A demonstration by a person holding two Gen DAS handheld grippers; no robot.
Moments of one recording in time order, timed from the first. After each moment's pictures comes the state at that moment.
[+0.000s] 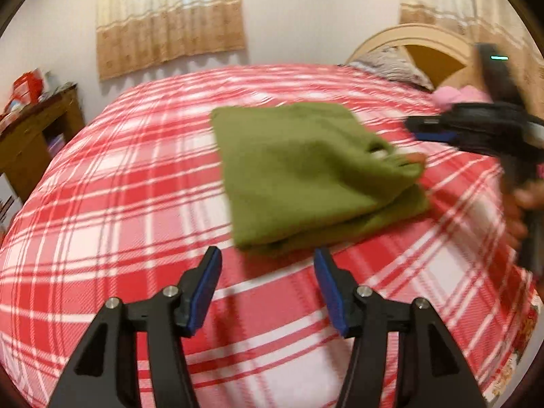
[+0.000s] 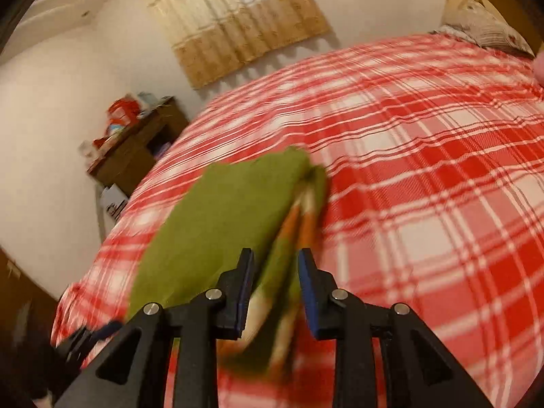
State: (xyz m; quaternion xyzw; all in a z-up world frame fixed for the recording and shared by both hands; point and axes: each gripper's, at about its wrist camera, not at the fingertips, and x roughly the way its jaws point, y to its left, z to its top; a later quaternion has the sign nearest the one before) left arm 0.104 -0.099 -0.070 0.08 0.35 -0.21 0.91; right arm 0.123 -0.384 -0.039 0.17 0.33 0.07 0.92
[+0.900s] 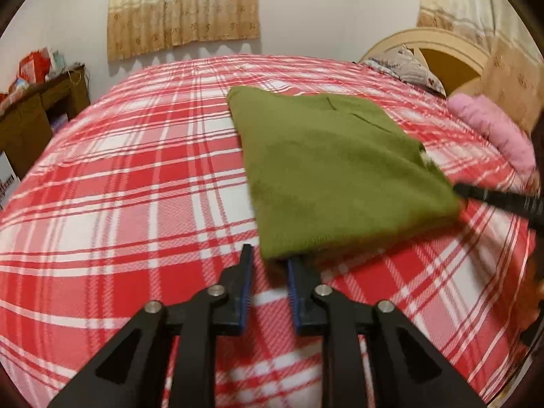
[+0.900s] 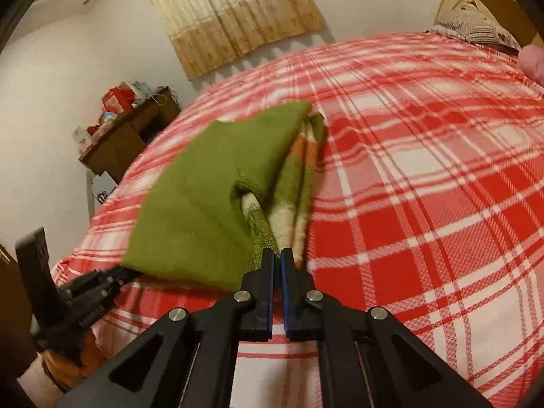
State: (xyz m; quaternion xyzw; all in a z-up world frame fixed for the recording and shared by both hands) left arm 0.117 -0.087 -0.082 0.06 0.37 -0.21 0.90; right arm 0.075 -0.372 -0.067 0.19 0.34 0.04 0.92
